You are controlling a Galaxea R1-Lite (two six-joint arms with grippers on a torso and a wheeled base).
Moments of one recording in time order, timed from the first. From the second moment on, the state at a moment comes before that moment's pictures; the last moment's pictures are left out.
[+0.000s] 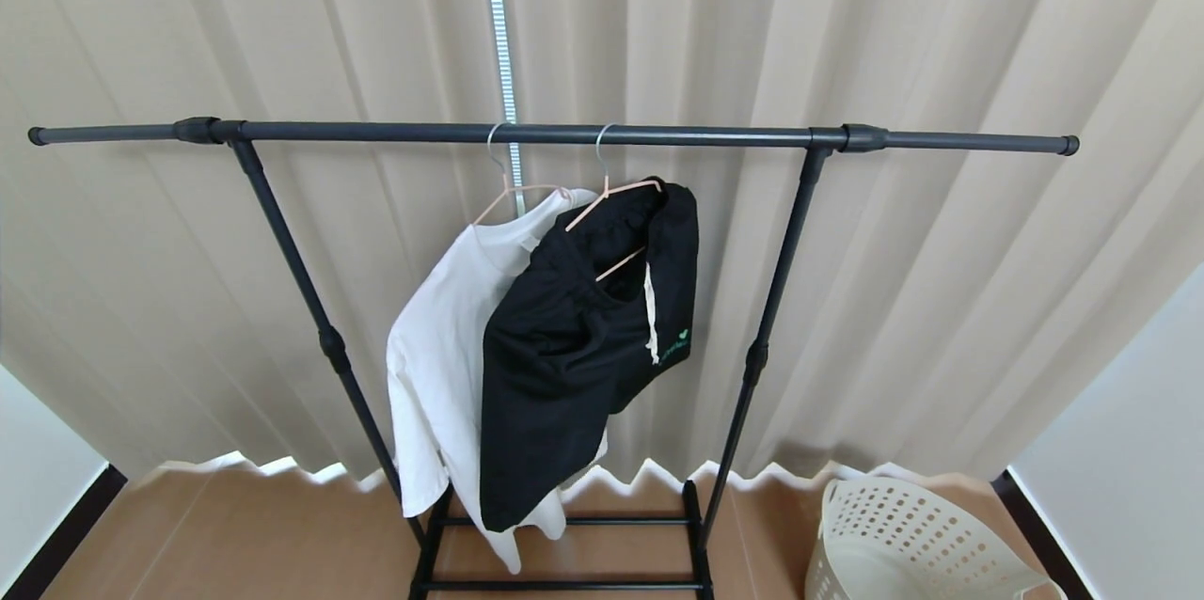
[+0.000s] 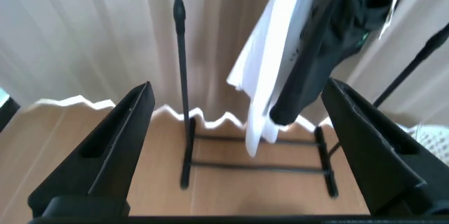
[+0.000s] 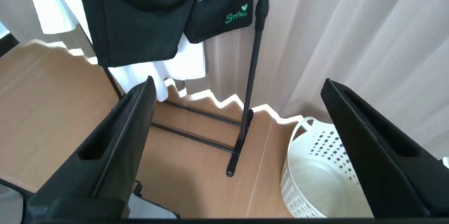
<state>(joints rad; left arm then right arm) -0.10 0.13 0.00 -0.09 0.18 -0.06 0.15 0.21 0.00 -0.04 0.13 -0.01</state>
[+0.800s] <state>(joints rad) -0.01 0.00 0.00 -0.01 -0.11 0.07 0.02 0.05 0.00 -0.03 0.13 -0.14</state>
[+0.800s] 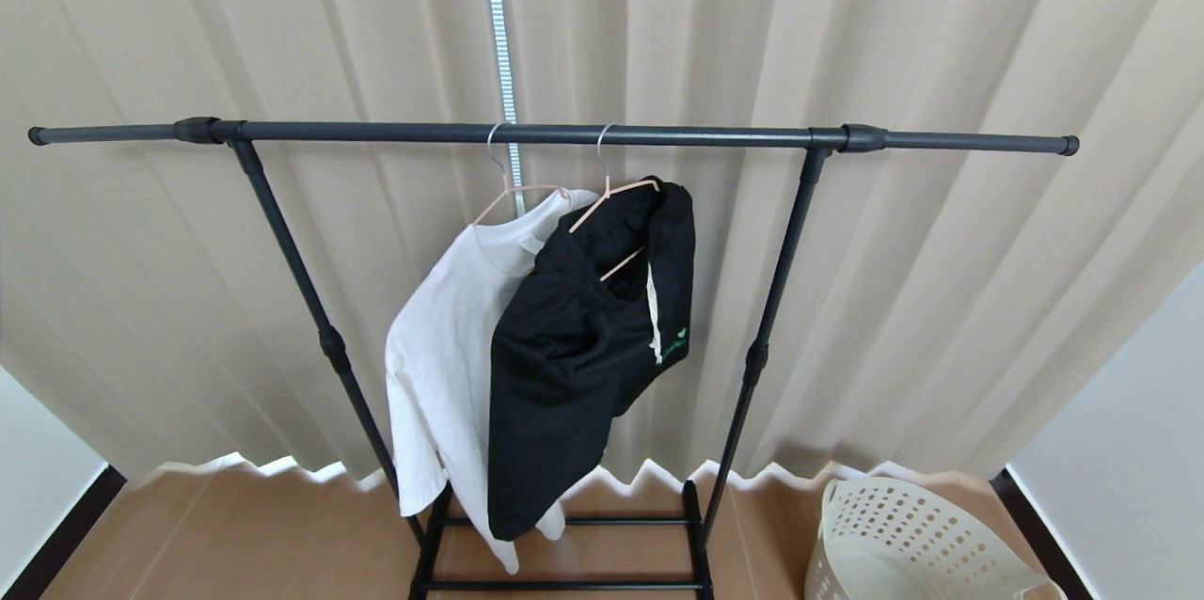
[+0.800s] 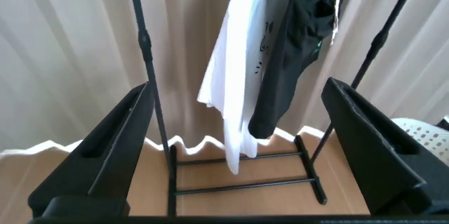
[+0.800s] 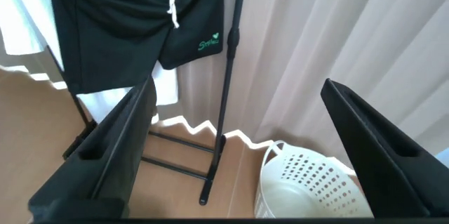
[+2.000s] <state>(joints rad) -0.01 0.00 0.00 -0.02 -0.12 0.03 0.00 0.00 0.00 -0.01 0.10 -0.06</state>
